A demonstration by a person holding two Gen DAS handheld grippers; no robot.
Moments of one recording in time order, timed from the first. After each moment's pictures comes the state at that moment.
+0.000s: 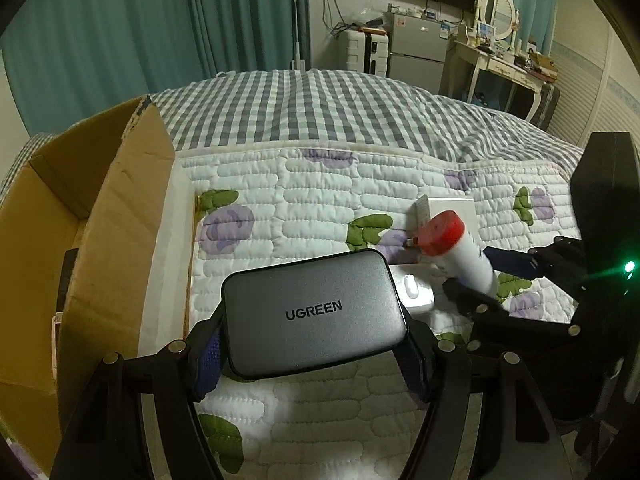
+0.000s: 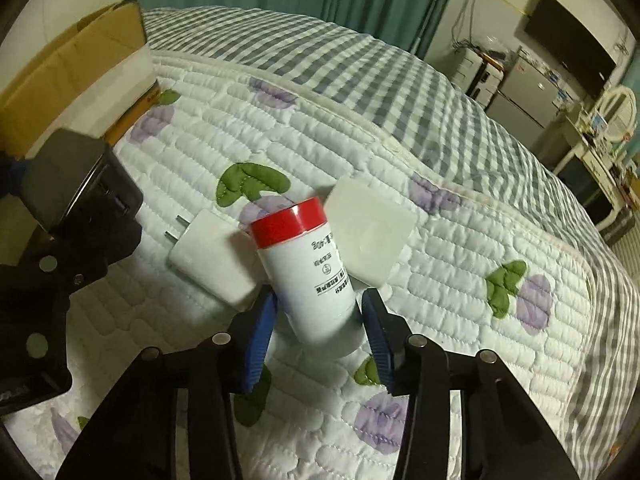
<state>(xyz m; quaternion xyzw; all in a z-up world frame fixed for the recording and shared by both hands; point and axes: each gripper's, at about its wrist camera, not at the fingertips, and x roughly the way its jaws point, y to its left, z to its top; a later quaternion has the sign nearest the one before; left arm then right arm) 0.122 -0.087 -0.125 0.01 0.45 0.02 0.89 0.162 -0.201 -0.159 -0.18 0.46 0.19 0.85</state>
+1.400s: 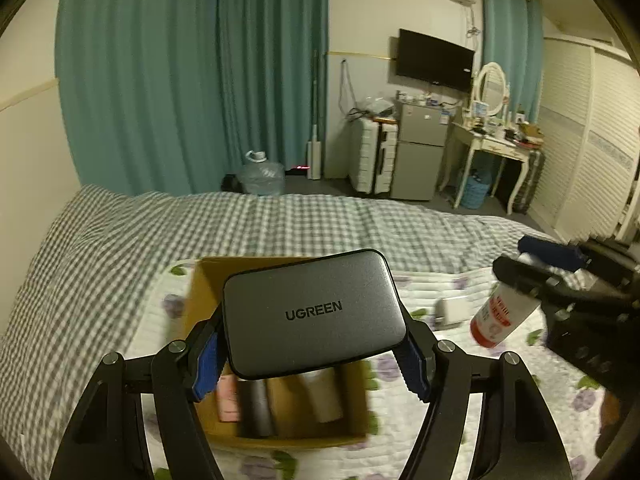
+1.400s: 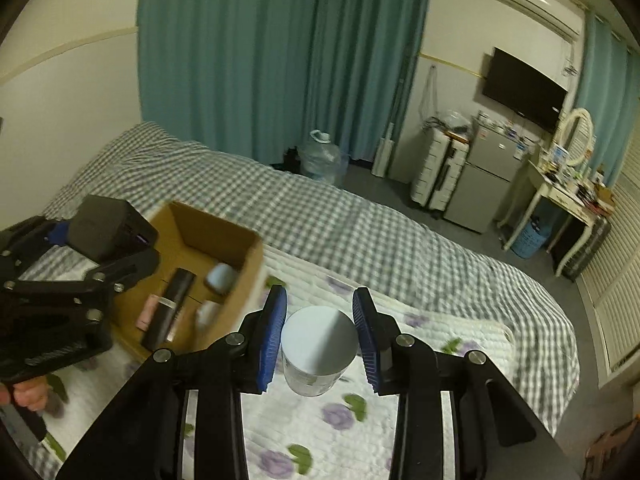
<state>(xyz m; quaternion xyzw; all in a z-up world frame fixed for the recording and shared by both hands) 0.041 0.047 0.044 -0.01 0.33 0.02 0.95 0.060 -0.114 0.071 -0.12 0.33 0.18 0.92</state>
